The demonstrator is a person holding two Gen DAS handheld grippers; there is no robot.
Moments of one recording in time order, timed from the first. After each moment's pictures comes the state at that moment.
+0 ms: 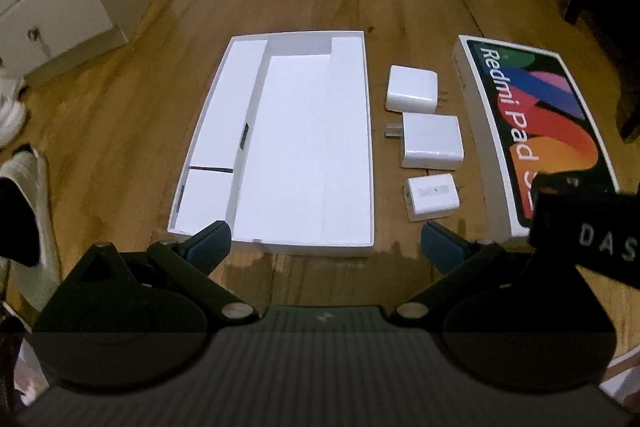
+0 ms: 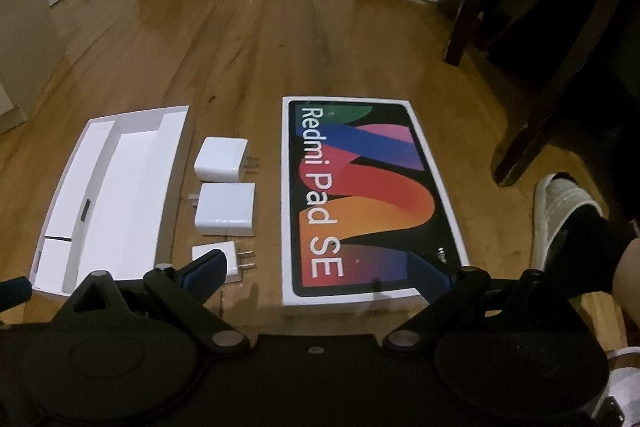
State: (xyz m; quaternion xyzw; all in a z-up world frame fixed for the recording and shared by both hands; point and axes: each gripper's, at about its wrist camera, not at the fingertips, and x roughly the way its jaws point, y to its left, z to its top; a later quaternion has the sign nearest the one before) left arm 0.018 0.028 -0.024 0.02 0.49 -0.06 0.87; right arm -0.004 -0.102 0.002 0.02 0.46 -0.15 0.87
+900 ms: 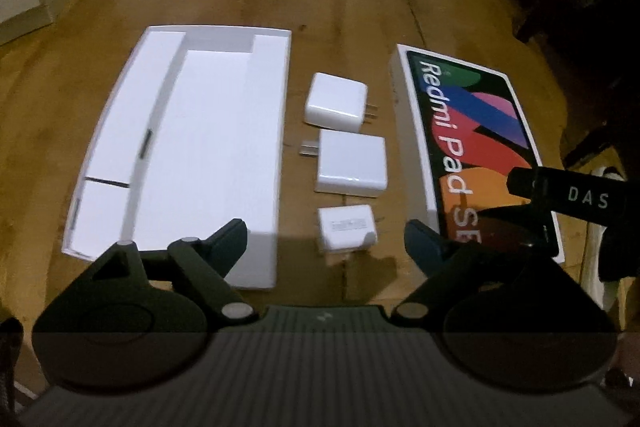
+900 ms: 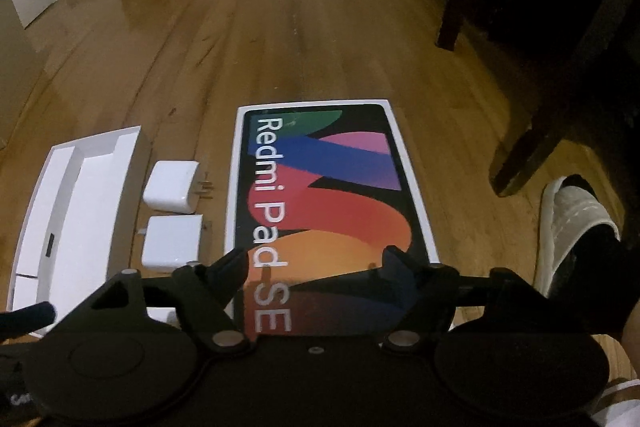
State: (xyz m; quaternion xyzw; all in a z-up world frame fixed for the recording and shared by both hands) left arm 0.053 -0.008 -0.037 -0.04 0.49 -0.14 0.86; right arm 0.033 -0.177 -0.013 0.05 0.48 -0.15 0.86
